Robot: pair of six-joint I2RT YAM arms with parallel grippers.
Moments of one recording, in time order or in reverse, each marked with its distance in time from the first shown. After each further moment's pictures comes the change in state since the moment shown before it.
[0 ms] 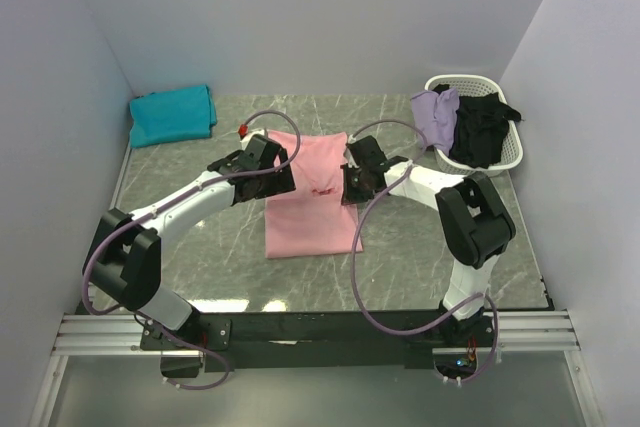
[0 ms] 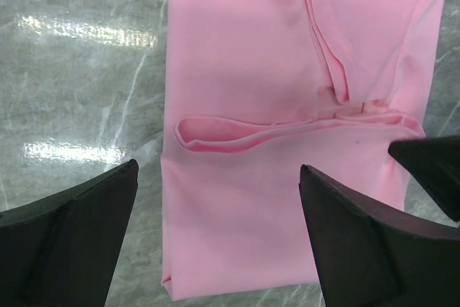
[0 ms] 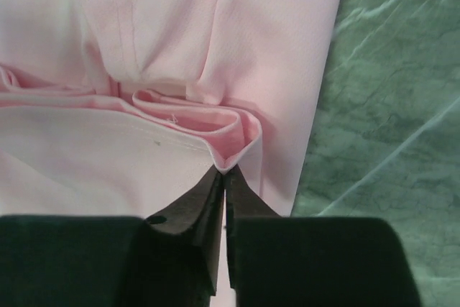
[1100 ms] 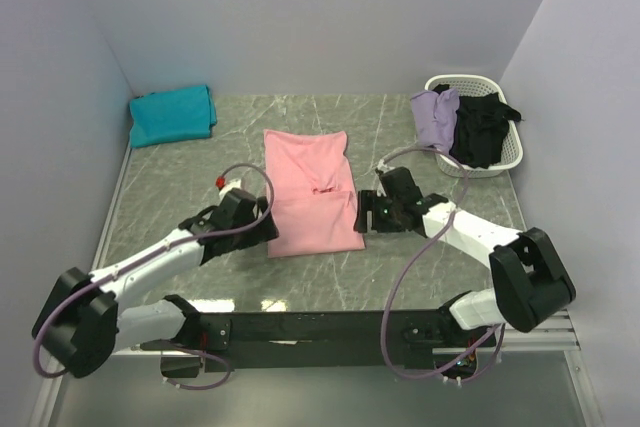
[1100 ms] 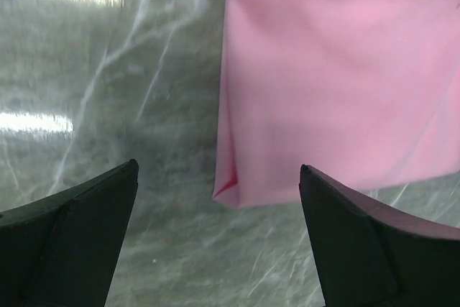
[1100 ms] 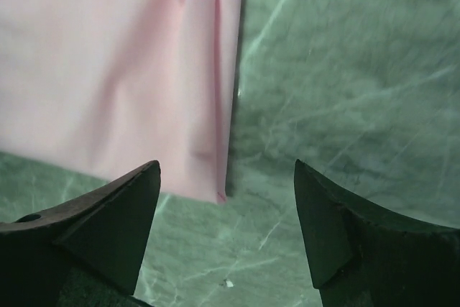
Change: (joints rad) left arm -0.040 -0.371 -0.478 0.108 0.084 -0.121; right arm -0.018 -0.429 -0.389 0.017 0.042 0.017
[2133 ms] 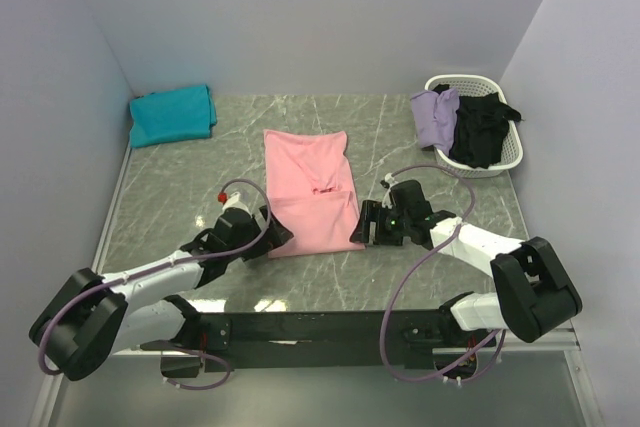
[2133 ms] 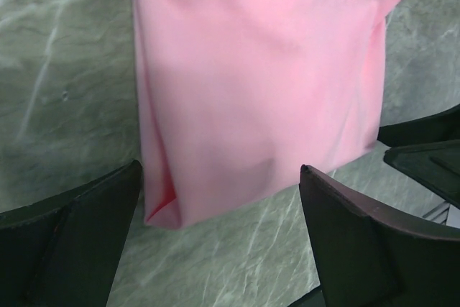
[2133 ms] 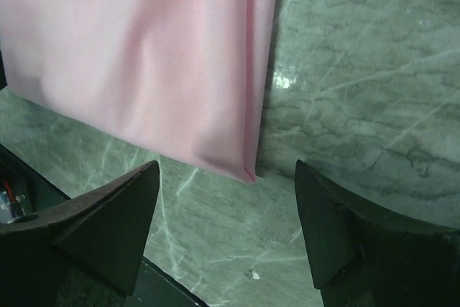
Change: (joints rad) left arm -0.032 -0.045 -0.303 0.505 0.147 -0.147; right arm -0.055 -0.071 -0.200 0.183 -0.244 0.090
